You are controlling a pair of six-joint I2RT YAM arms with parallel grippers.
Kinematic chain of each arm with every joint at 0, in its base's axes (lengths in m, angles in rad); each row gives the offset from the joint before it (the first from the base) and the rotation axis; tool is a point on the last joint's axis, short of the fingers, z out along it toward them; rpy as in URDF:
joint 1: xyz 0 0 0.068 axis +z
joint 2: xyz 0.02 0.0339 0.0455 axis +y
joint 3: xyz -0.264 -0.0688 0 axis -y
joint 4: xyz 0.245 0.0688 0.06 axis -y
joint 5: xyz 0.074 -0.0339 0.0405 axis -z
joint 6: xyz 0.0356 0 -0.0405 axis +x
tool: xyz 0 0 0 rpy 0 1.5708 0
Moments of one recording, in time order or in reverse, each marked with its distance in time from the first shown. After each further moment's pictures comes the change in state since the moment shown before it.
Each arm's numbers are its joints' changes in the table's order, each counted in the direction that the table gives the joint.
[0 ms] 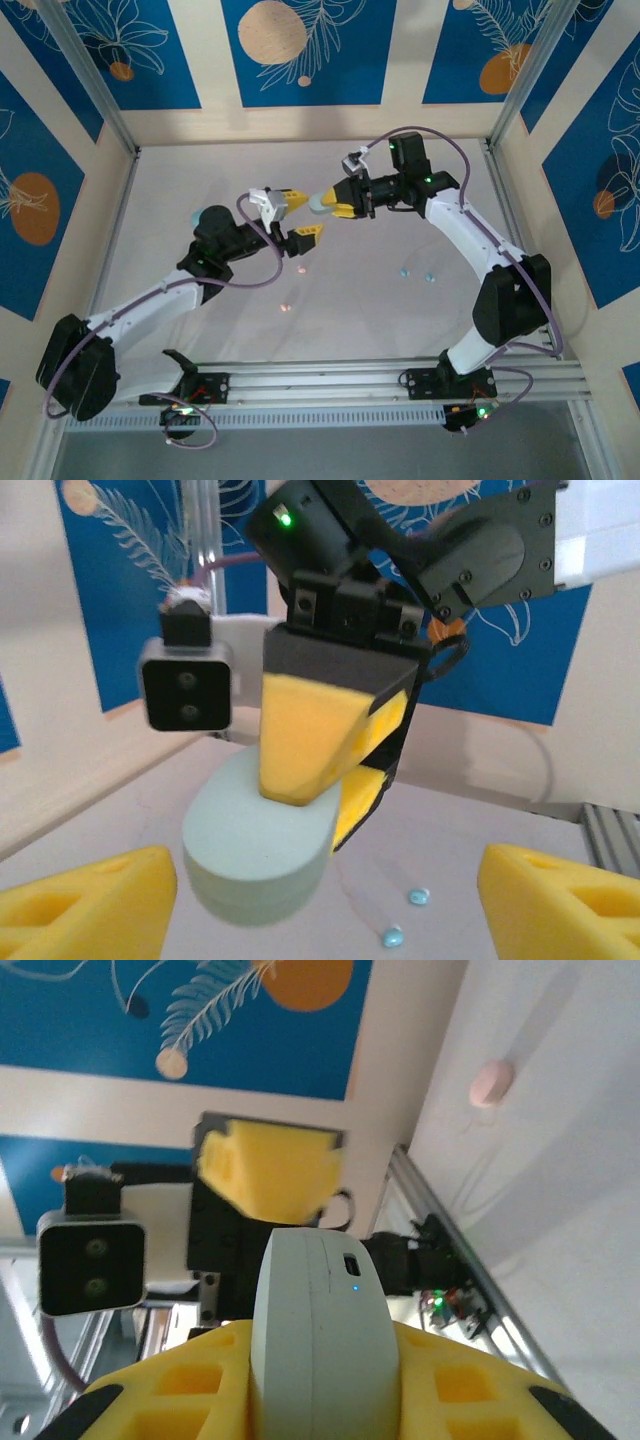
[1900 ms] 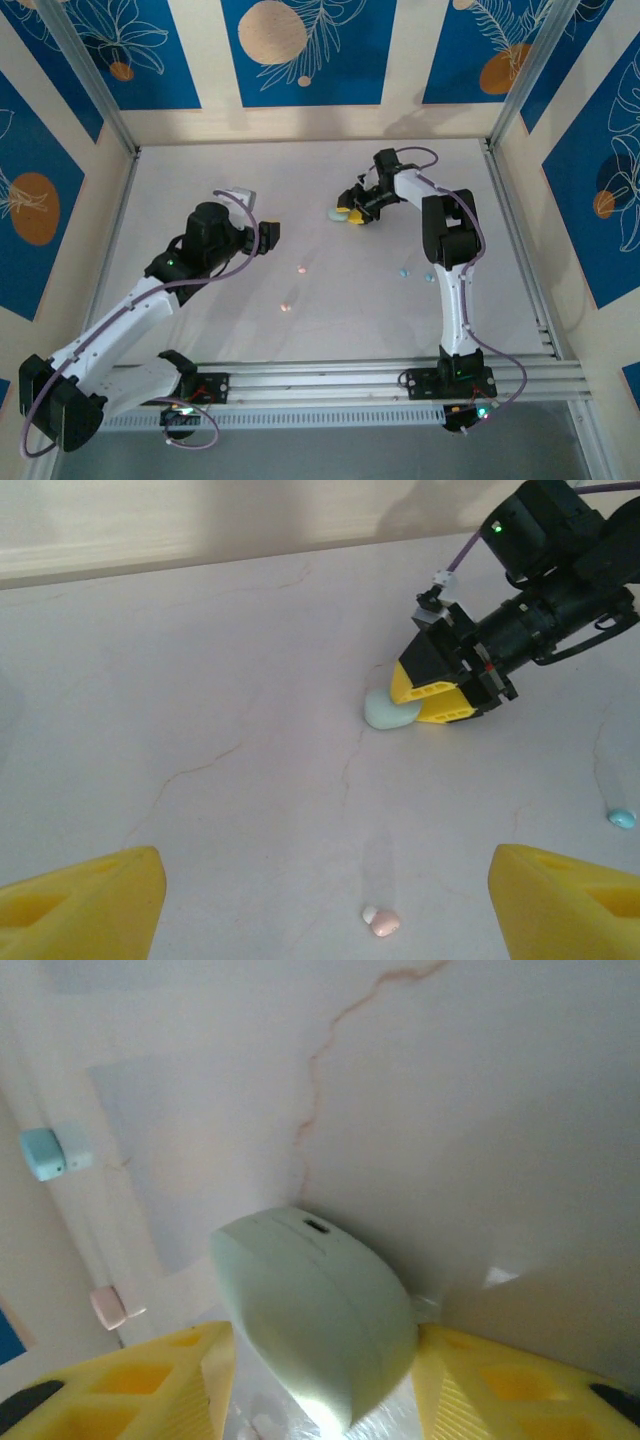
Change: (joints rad) left arm 0.063 -0.147 0.136 -0.840 -0.591 -0.154; right arm -0.105 0.734 0.400 -0.243 0.557 -0.219
